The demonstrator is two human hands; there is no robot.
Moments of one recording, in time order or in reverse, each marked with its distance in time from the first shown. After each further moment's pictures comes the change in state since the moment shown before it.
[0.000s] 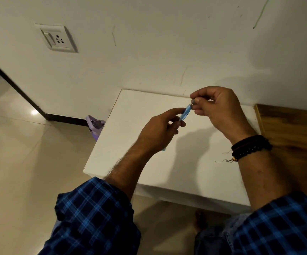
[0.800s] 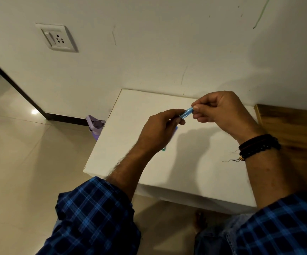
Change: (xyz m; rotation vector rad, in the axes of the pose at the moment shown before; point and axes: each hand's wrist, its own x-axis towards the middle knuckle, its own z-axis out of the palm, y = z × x) left_hand 0.001 -0.001 0.003 -0.040 0.099 -0.019; right_hand -0.003 -0.002 -0.013 0.037 -0.154 0.096
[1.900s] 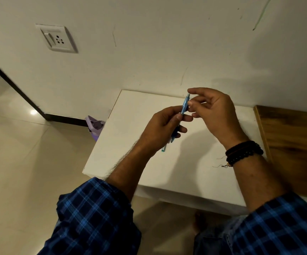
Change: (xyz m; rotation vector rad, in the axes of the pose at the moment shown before) left_hand -0.002 0.016 -0.004 -0.513 -0.120 -0.102; right_hand 0.000 0.006 0.023 -0.038 0.179 -0.197
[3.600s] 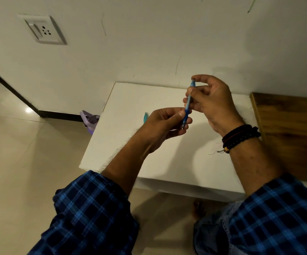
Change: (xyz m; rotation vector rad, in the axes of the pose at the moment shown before) left_hand -0.006 -0.003 0.008 -0.256 -0.126 -0.271; right_hand 0.000 0.001 -0.001 0.269 0.049 0.219
